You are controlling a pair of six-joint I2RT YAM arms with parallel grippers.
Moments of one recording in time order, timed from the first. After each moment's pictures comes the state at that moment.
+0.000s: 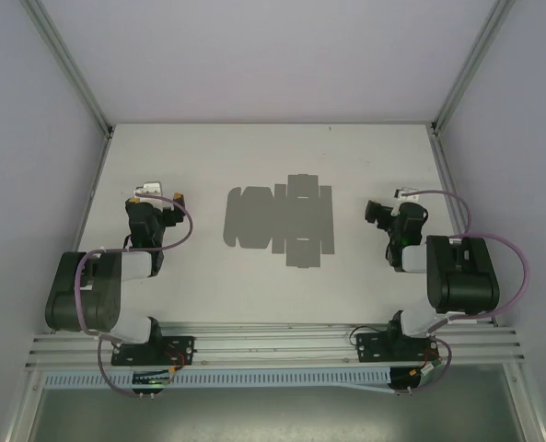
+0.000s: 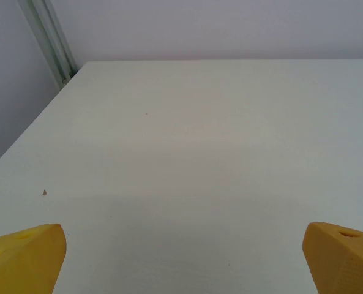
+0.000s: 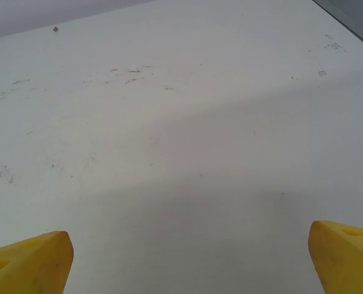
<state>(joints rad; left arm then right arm) -0.02 1.49 0.38 0.81 -0.13 0.00 -0.04 1.56 0.37 0.76 0.03 0.13</state>
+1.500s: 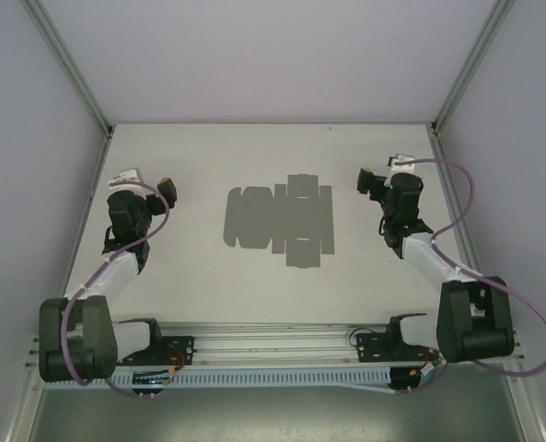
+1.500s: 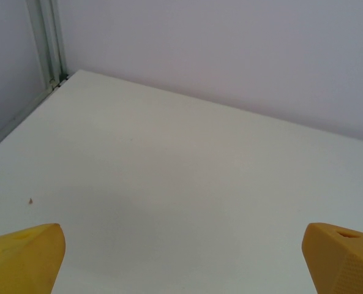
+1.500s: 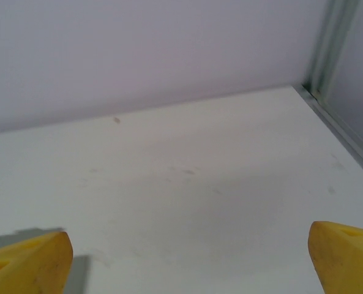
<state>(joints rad) 0.05 1.19 0.51 0.40 0.01 -0.26 0.16 1.25 0.65 0.31 0.19 0.15</state>
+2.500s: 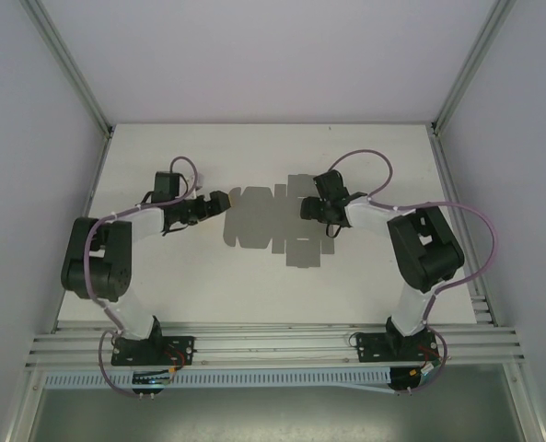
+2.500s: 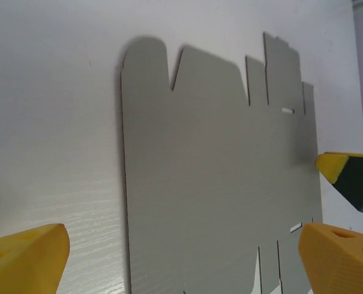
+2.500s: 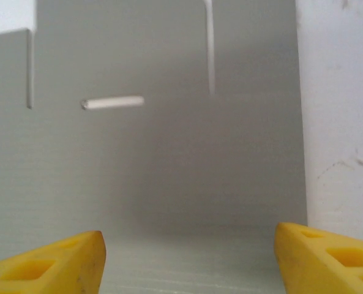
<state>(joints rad) -0.13 1.73 0.87 -0.01 0.65 -0.47 0.48 1.80 1.01 -0.22 0.06 0.52</state>
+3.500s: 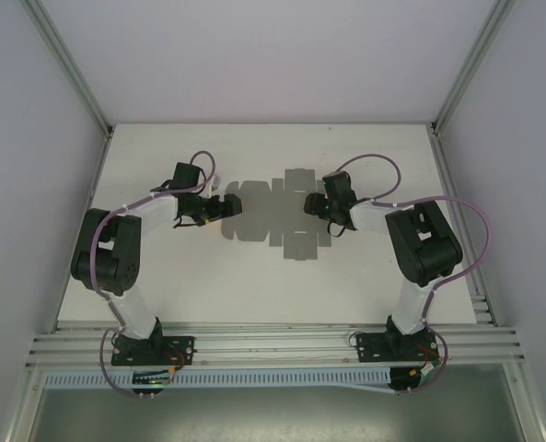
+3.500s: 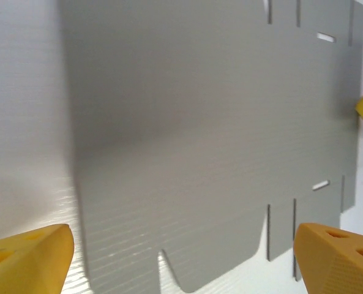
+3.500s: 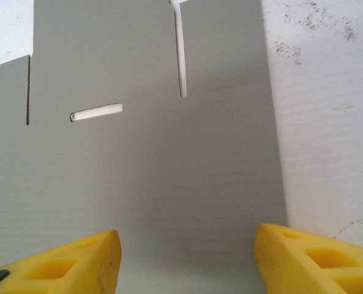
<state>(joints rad) -0.23 1.78 1.04 -0.32 0.51 -0.42 0.42 1.83 0.94 0.02 -0.02 0.57</state>
